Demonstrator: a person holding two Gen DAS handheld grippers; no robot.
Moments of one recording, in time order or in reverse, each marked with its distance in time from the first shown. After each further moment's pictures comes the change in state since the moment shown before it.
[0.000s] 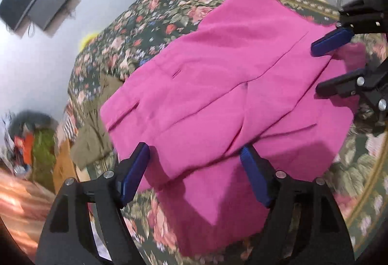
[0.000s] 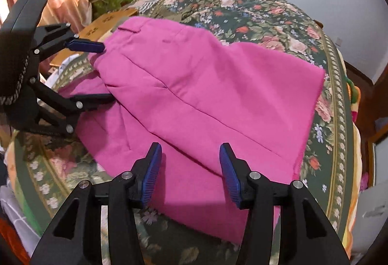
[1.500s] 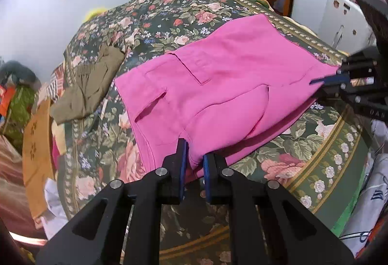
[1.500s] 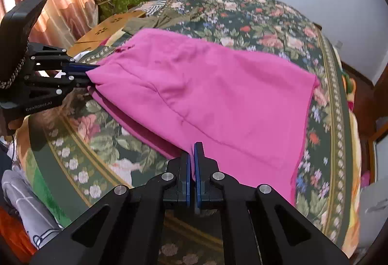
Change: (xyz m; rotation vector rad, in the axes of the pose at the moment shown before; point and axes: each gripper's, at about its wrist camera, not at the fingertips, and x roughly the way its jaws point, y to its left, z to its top) left arm -0.050 0.009 -0.052 -0.295 -0.030 -0.179; right arm -0.026 0.014 -0.035 0.012 -0.033 0.018
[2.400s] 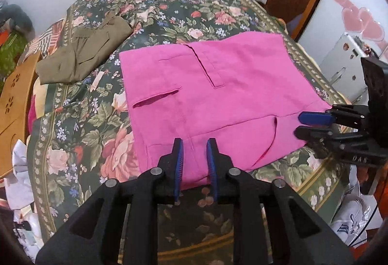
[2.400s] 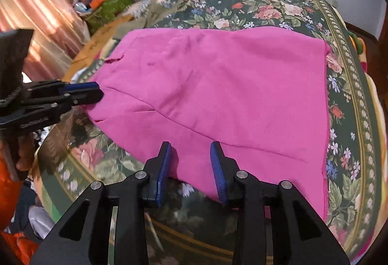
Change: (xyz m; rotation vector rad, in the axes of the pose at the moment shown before) left arm 0.008 0.032 0.000 -0.265 0.022 -0.135; right arm 0.017 -0.015 0.005 0.205 0.033 0.098
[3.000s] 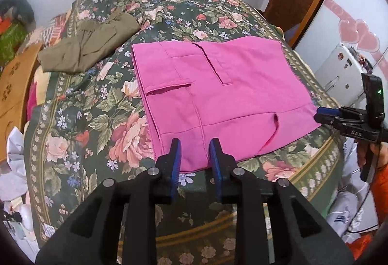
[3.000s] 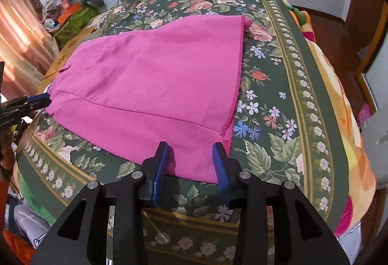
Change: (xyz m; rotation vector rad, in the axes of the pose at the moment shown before) left arm -0.013 0.019 -0.013 -0.053 -0.012 -0.051; right arm -0.041 -0.062 -0.033 0.128 -0.008 -0.162
